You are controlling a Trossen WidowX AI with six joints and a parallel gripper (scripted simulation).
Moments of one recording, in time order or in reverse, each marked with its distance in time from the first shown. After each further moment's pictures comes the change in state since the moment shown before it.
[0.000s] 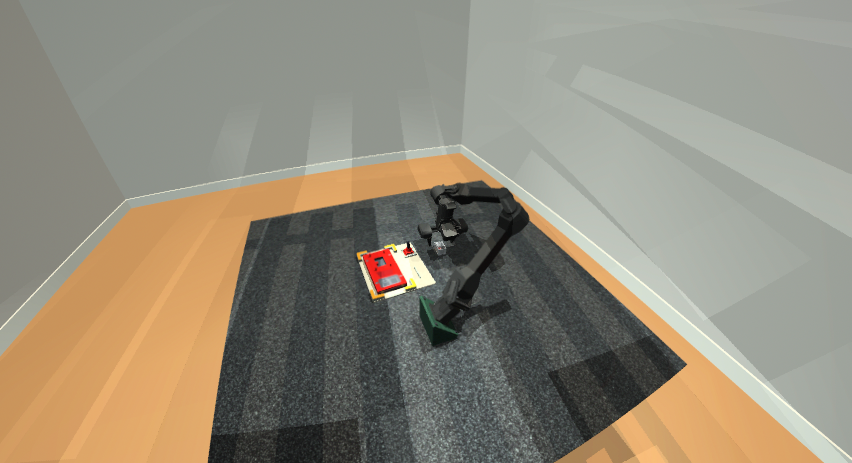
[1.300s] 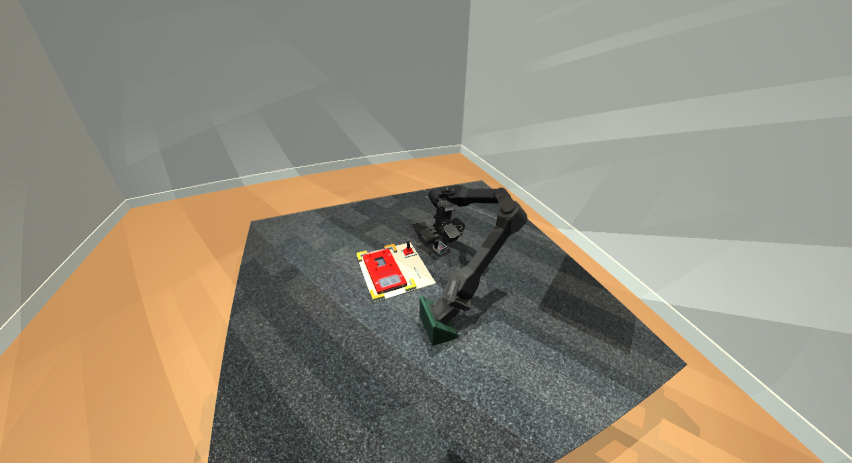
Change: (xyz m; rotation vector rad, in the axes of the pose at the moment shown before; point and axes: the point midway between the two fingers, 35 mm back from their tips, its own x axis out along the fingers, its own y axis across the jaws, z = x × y) arm 0.011 -0.003 0.002 -0.286 -0.031 0.007
